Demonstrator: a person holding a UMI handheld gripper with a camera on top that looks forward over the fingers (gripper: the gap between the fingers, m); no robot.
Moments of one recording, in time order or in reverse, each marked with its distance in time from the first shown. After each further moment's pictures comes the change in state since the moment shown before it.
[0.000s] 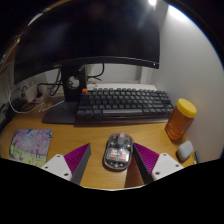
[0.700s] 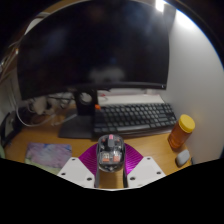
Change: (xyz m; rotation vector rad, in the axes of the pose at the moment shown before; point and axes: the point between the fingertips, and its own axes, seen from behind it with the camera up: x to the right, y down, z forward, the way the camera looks) arm -0.042 -0.059 -0.042 -0.009 -0.041 0.025
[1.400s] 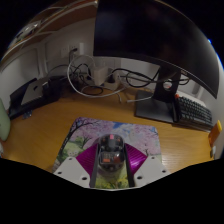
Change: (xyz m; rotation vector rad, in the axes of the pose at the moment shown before) arm -0.268 0.100 -0.011 -0.073 -0.214 -0.238
